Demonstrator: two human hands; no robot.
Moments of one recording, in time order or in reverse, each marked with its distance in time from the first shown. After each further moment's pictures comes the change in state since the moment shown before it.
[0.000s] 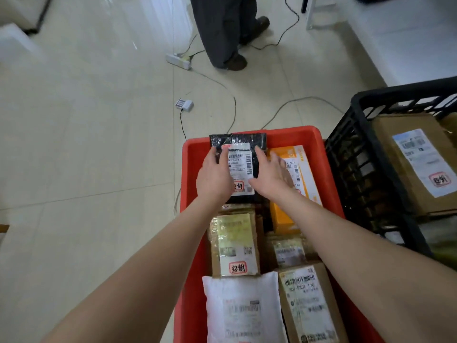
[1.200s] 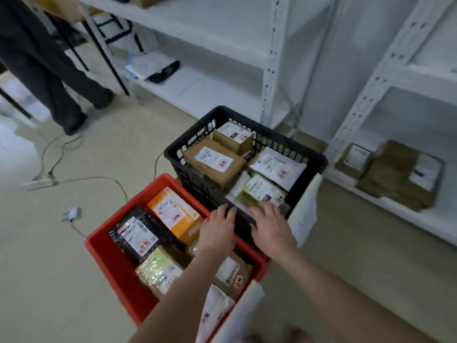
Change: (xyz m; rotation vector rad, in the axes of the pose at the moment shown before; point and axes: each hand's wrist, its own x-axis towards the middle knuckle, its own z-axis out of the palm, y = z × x) left_hand -0.241 0.190 -0.058 0.425 -0.325 0.912; right_hand -0.346 0.131 -0.085 0.108 0.388 0.434
